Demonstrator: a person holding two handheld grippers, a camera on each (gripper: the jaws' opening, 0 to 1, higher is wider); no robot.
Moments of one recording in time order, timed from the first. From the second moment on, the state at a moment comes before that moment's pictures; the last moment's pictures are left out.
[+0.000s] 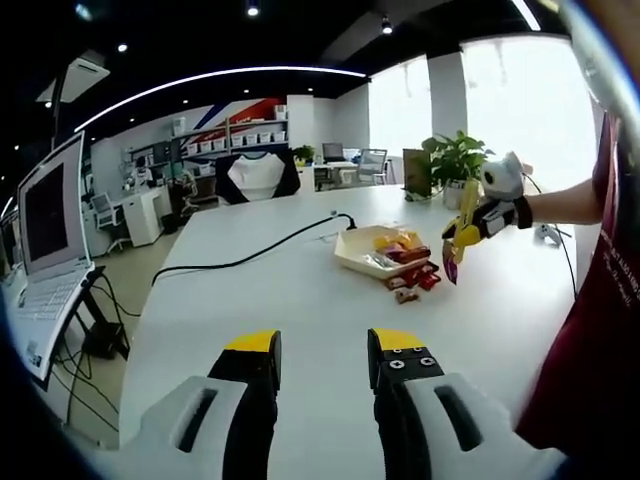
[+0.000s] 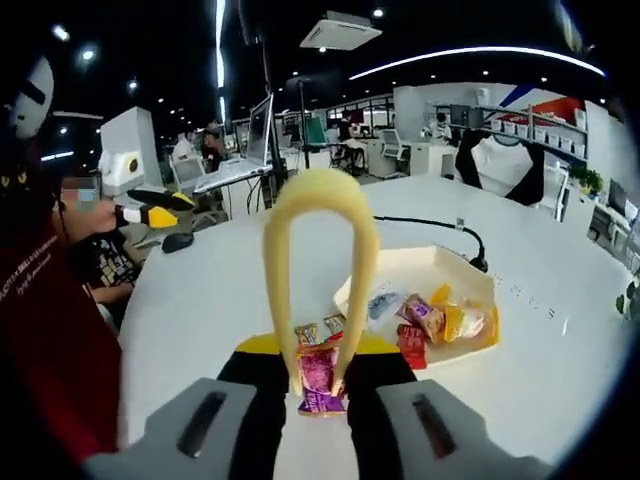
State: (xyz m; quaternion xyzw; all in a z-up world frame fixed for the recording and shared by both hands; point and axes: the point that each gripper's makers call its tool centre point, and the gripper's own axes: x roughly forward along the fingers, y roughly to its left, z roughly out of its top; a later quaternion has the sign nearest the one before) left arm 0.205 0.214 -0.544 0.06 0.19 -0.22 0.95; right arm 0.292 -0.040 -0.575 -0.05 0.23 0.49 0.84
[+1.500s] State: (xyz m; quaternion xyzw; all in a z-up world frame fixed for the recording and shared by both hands) left arm 0.196 0.235 -0.538 0.06 0.18 -0.20 0.96; right arm 0.373 -0.013 -0.528 -0.01 0.15 0.37 0.92
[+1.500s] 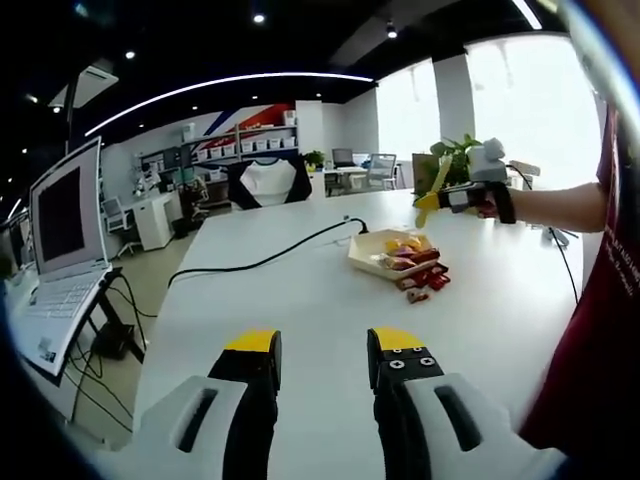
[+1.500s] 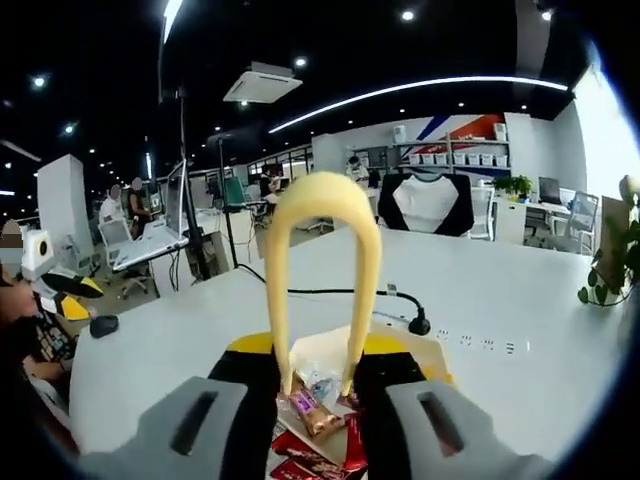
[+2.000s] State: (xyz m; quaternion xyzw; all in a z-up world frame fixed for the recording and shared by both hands) left arm 0.195 0.235 -0.543 0.06 0.18 -0.20 0.96; right arm 0.317 0.021 -0.515 0.01 0.13 0.52 0.85
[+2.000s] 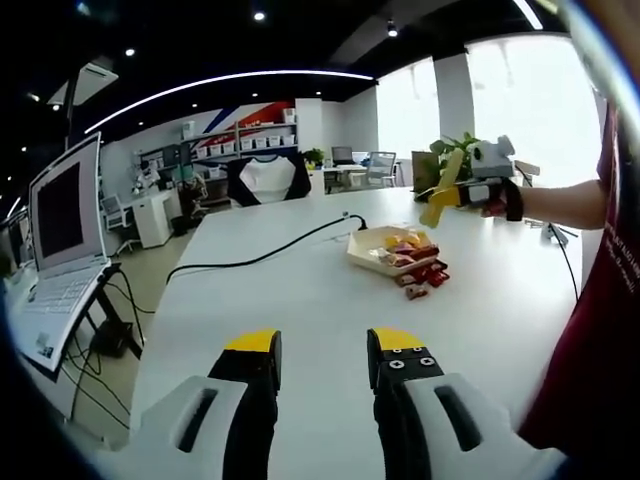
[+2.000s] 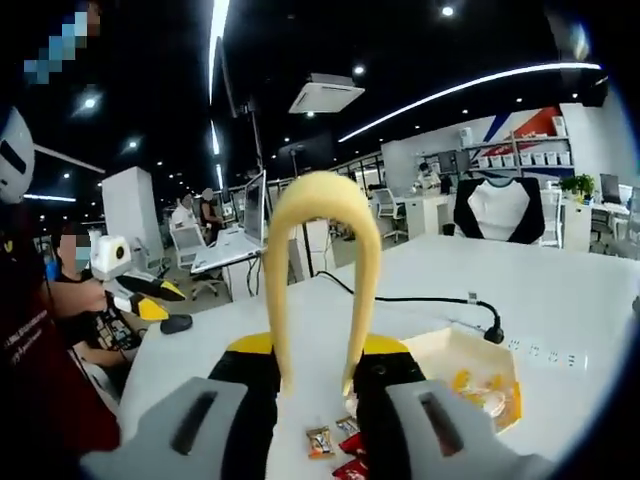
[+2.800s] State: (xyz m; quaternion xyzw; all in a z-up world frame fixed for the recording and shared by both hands) left arm 0.193 0.243 -0.552 0.05 0.18 -0.19 0.96; right arm 0.284 0.033 -0.563 -0.04 0.17 0.52 0.83
